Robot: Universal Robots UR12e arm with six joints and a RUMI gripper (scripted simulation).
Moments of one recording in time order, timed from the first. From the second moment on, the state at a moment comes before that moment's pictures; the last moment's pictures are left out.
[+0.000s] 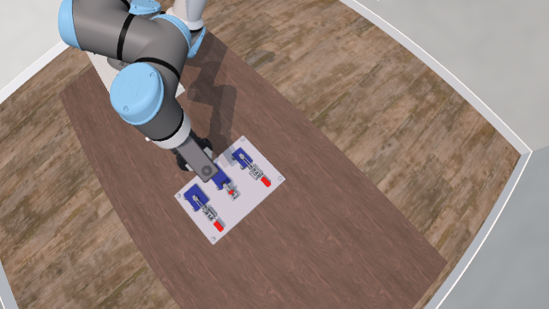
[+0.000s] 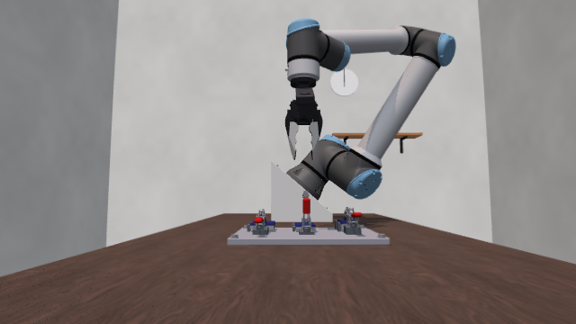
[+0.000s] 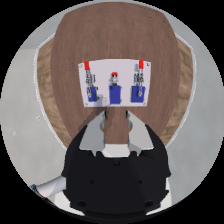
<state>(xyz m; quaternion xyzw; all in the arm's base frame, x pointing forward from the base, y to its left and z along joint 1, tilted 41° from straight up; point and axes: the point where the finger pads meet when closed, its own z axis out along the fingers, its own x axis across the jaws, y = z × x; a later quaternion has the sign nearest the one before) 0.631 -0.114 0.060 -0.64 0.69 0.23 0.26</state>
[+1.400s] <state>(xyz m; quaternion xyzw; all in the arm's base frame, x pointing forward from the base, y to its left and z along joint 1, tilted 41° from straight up) 0.631 -0.112 0.060 -0.64 0.69 0.23 0.26</state>
